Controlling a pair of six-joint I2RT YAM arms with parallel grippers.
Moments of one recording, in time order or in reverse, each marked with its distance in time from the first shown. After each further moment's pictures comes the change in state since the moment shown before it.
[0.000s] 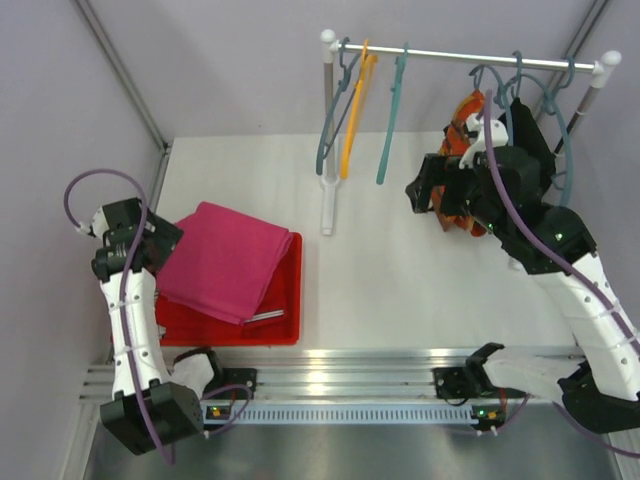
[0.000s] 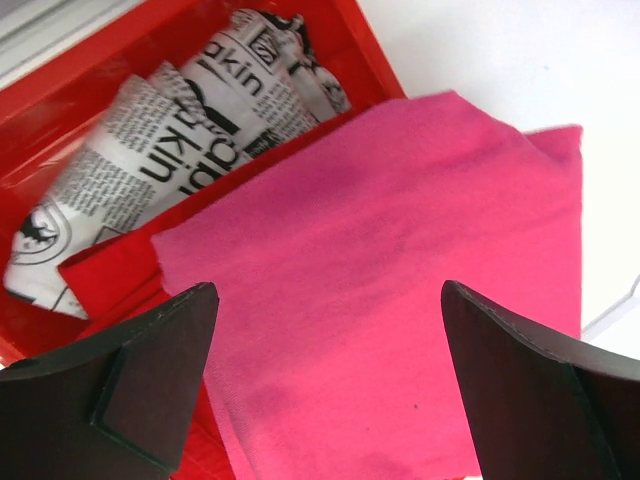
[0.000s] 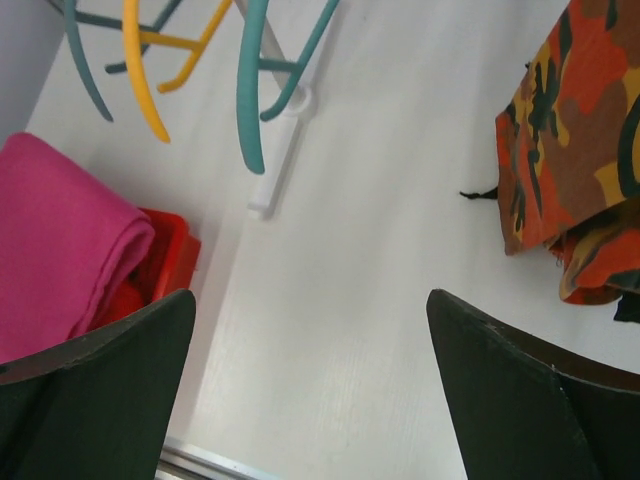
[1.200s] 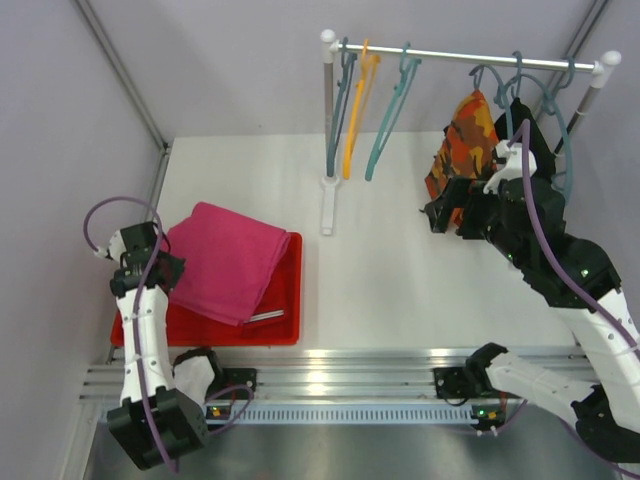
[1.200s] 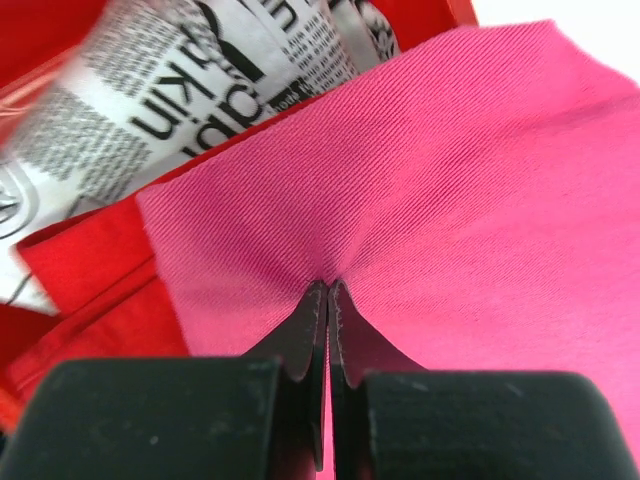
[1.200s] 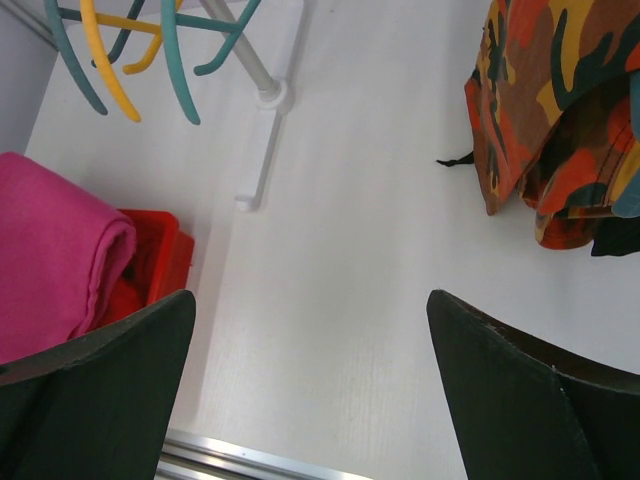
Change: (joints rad) left arm 0.001 -0.086 -0.278 0.150 0.042 -0.040; right arm 0.002 -0.181 -0.150 -0.051 0.066 0.086
